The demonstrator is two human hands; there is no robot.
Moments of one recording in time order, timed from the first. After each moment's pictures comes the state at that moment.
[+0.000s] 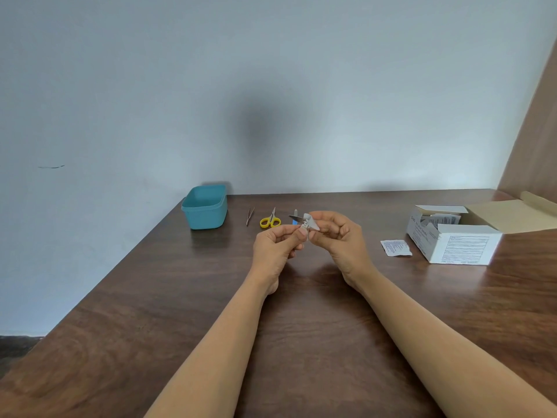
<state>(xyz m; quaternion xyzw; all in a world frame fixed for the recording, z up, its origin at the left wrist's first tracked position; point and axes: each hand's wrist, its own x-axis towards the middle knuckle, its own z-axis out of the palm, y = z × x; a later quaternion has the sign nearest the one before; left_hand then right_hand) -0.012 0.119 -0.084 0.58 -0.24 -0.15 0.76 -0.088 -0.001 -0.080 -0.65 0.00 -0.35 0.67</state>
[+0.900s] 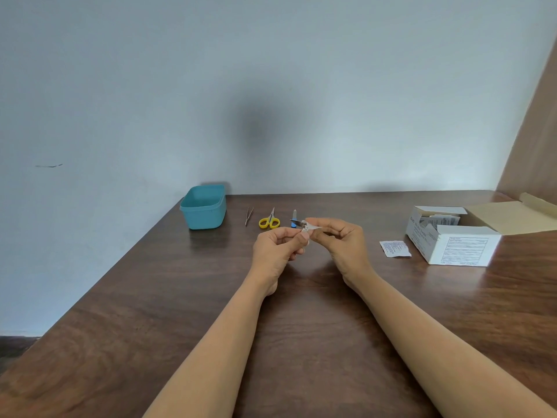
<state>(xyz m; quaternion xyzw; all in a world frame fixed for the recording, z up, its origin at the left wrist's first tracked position) -0.016 0.120 -0.082 0.62 -0.25 -0.14 0.73 -0.085 -0.004 -0.083 -0.66 0.02 -0.37 0.65</state>
